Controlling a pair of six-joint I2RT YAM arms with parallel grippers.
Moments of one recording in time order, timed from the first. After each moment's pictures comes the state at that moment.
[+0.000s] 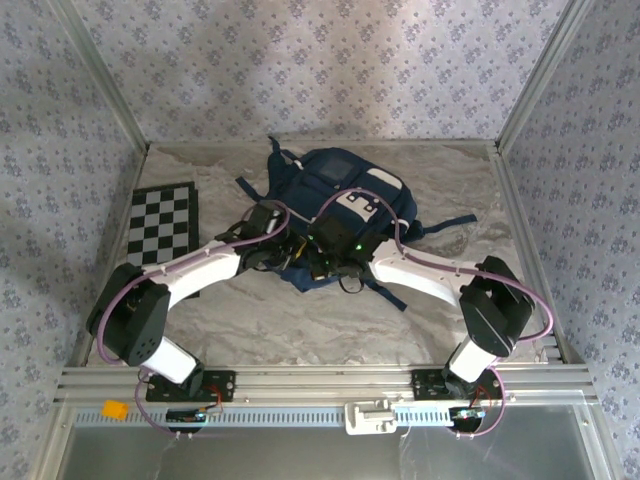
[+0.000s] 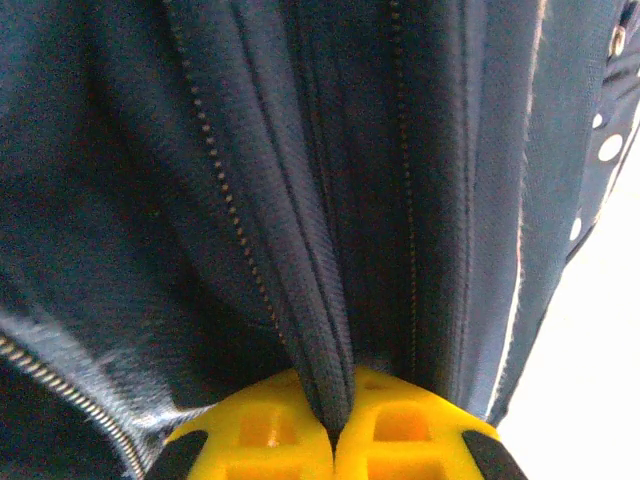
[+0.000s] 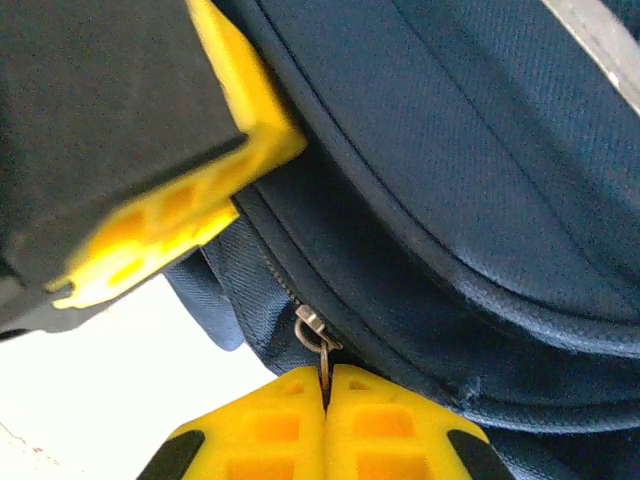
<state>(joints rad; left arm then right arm) -0.62 1.52 0.92 -0.20 0.16 -1.53 0.90 1.63 1.16 -0.50 0.07 0.56</state>
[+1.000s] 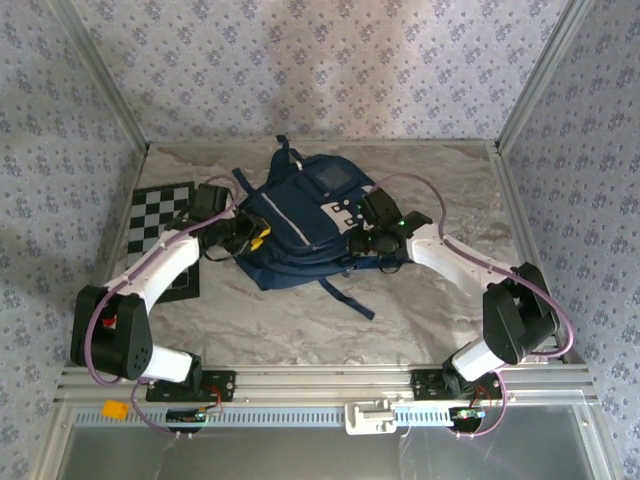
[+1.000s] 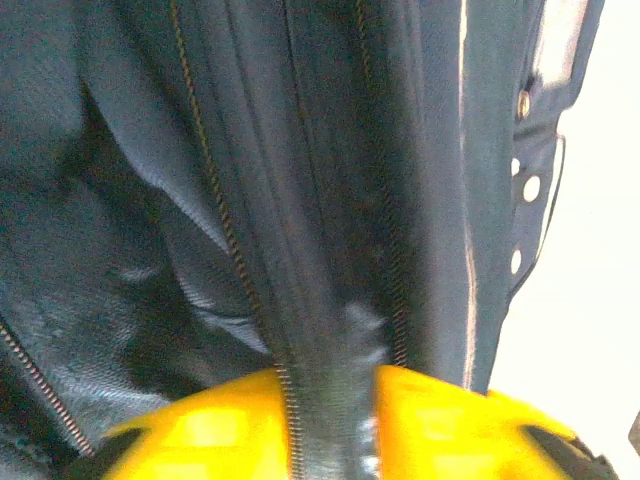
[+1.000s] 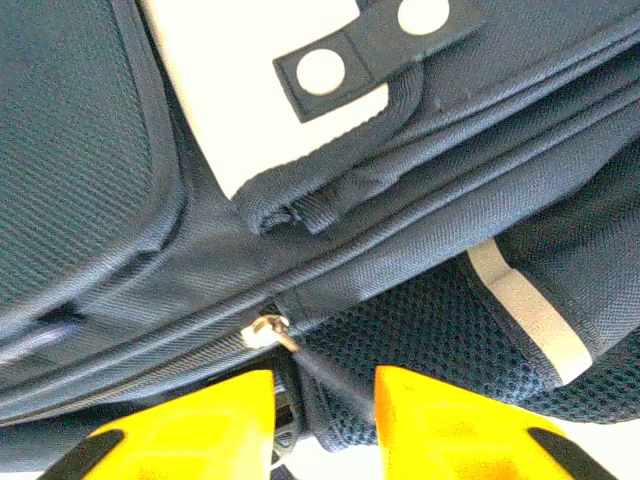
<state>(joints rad) -0.28 1.40 0.96 -0.46 0.43 -1.08 0.58 1.52 1.11 -0.61 -0.03 0.52</state>
